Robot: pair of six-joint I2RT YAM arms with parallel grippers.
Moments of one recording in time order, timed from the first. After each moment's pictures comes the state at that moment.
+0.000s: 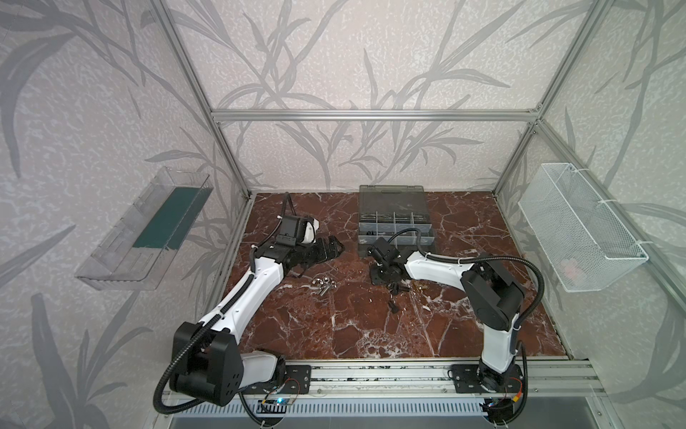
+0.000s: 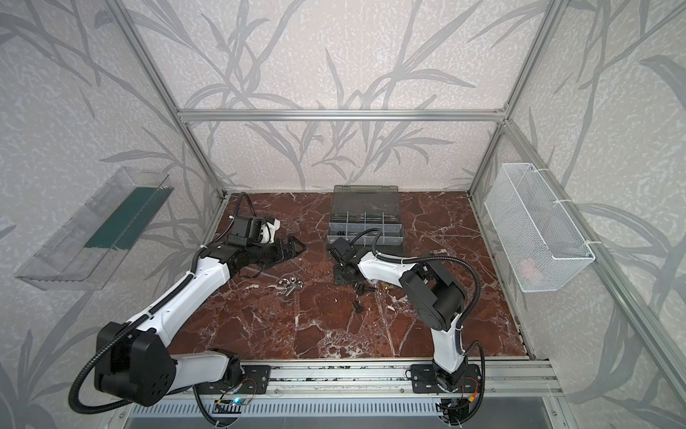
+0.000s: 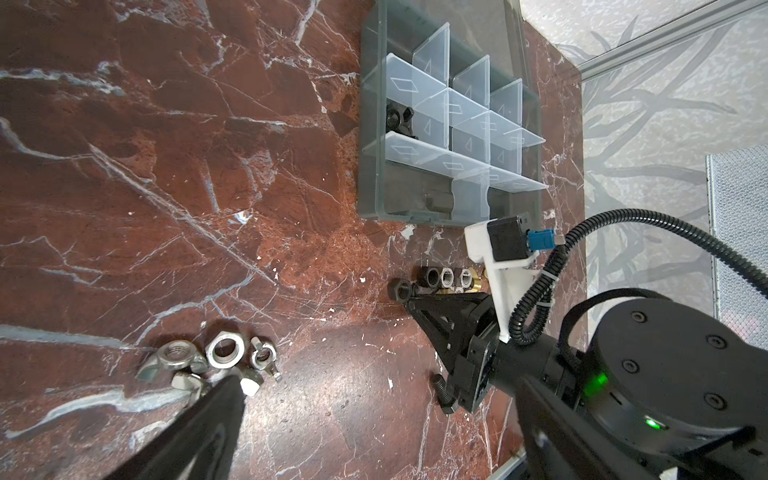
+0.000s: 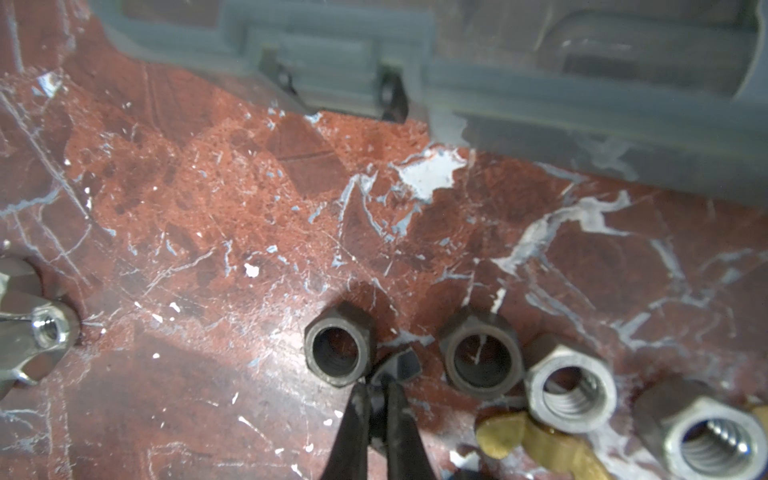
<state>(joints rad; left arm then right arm) -0.23 1.30 0.99 -0.55 0.42 -0.53 0.78 1.93 1.24 -0.45 0.04 0.61</state>
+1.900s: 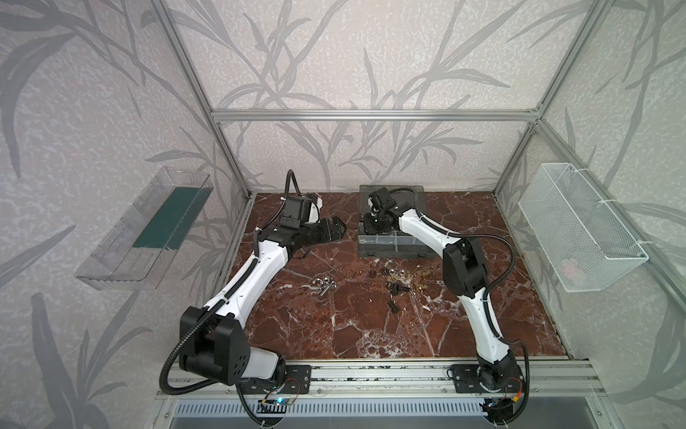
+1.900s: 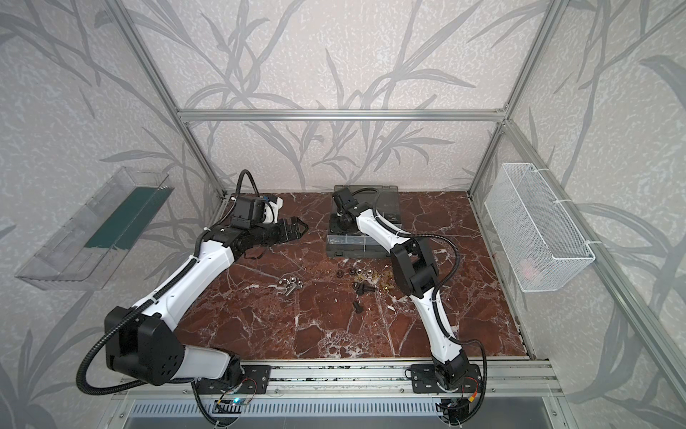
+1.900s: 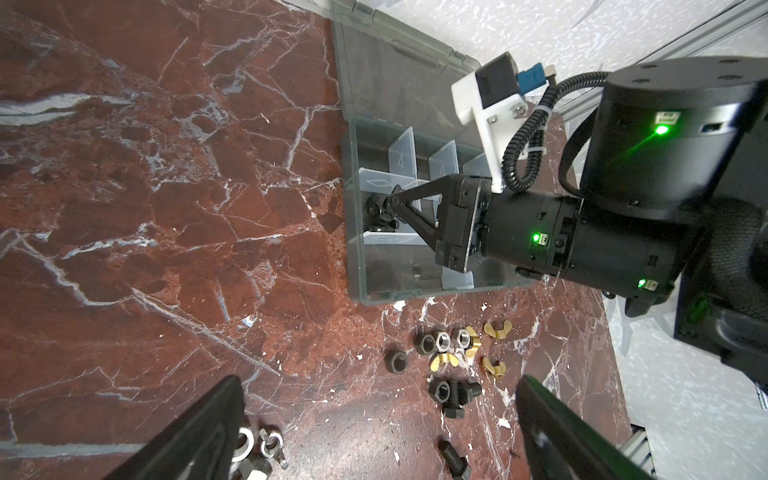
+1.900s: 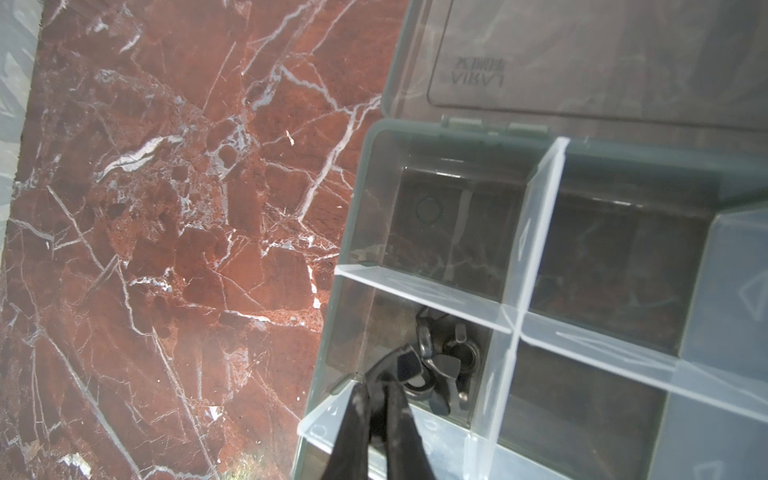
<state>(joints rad) -0.26 1.41 1.21 -0.54 0.31 -0.45 0.57 2.34 2.03 -0.64 -0.11 0.48</state>
